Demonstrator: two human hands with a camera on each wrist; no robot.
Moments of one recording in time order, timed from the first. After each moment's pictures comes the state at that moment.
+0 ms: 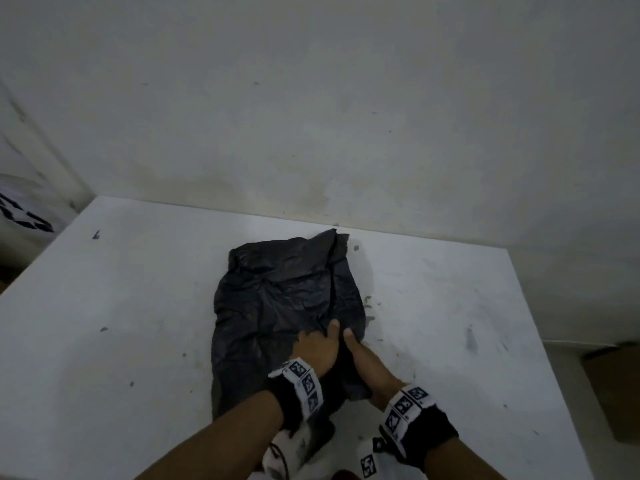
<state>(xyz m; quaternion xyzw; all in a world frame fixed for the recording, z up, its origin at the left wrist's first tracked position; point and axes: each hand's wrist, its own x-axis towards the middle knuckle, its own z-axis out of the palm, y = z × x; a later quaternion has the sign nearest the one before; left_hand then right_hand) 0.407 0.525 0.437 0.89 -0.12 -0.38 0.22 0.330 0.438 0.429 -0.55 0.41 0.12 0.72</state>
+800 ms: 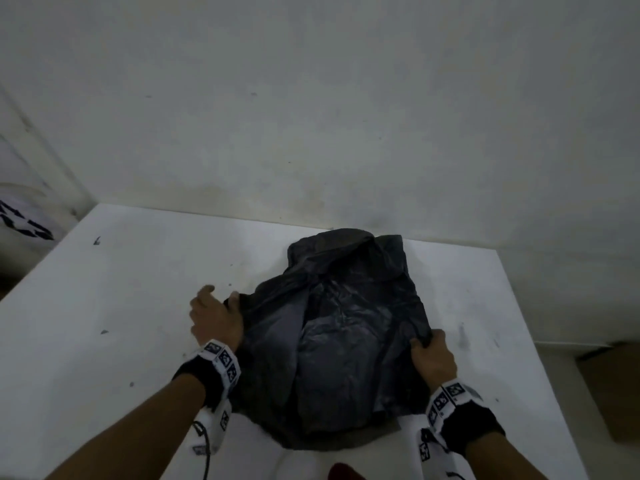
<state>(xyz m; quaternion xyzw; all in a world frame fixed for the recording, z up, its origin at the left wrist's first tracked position) 0.491 0.630 0.453 0.92 0.06 -0.02 0.38 0.270 0.348 0.437 -0.73 0.54 0.00 0.41</state>
